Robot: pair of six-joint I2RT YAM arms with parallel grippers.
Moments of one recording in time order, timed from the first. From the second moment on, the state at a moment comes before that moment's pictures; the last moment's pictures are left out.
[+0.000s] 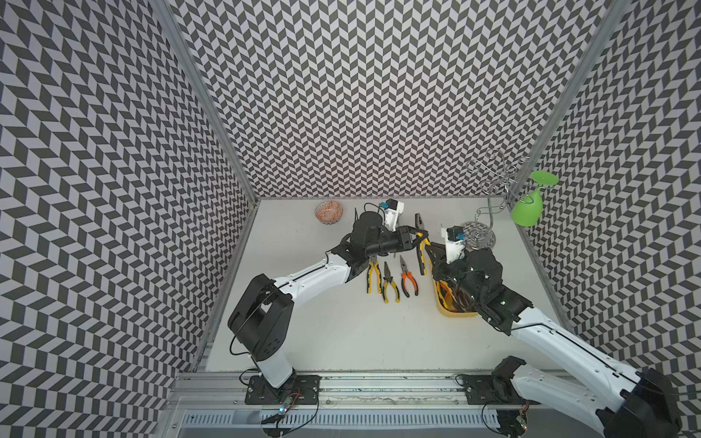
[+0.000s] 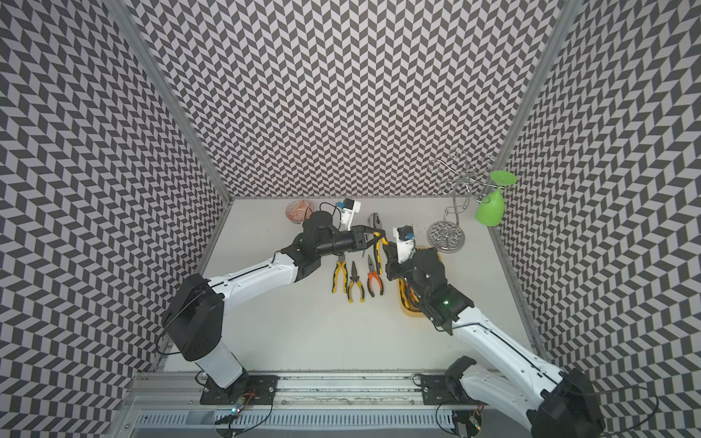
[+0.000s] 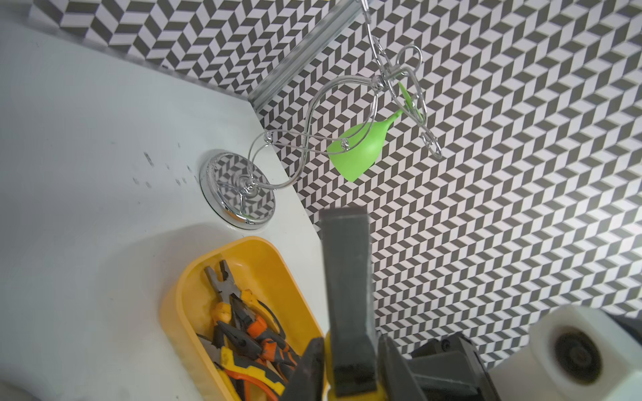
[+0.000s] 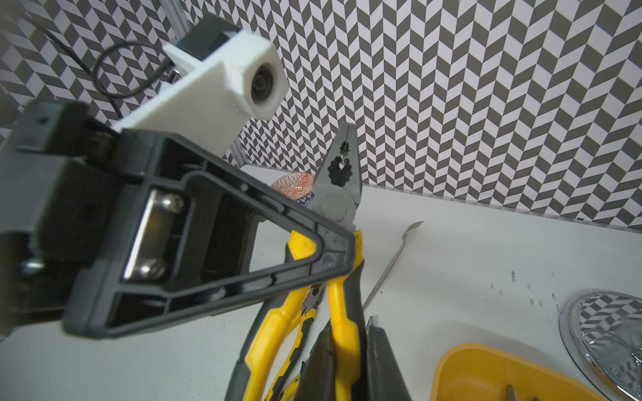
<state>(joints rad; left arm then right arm) -0.71 1.70 1.22 0.33 0.52 -0.89 0.60 1.00 0.67 0.10 0.11 0.14</state>
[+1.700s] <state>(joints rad) -0.16 1.95 1.14 -0.30 0.86 -0.24 0.71 1.13 0.71 0.04 -0.44 -0.19</state>
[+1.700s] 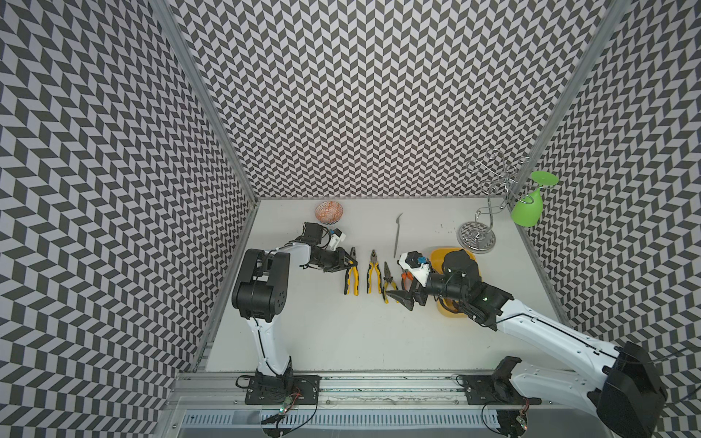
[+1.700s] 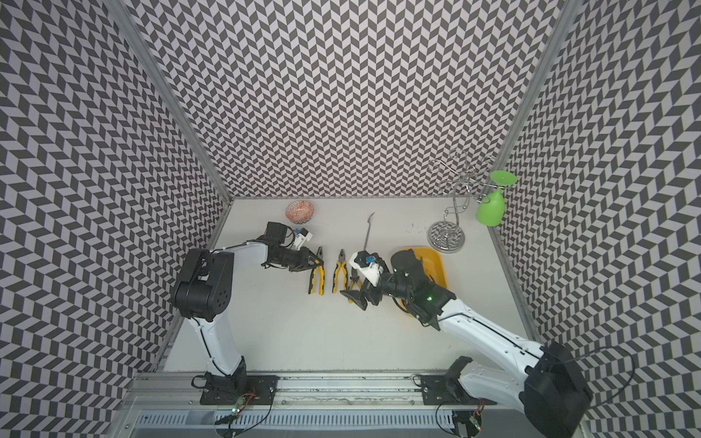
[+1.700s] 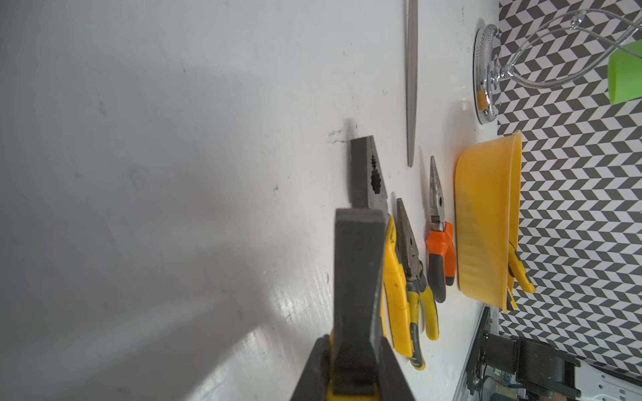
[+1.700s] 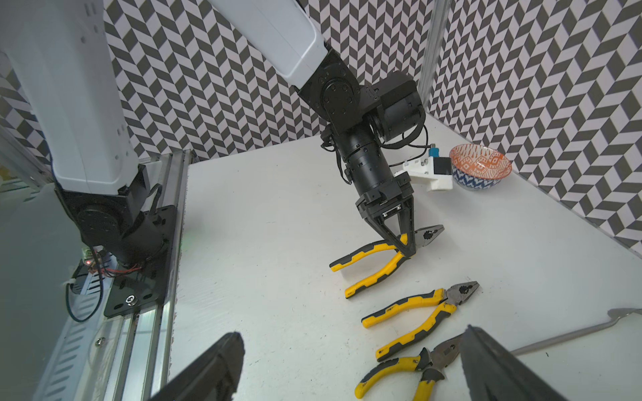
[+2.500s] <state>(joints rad) -0.16 2.04 1.12 -0.16 0.91 -0.36 0.71 1.09 0.71 -0.02 -0.28 -0.18</state>
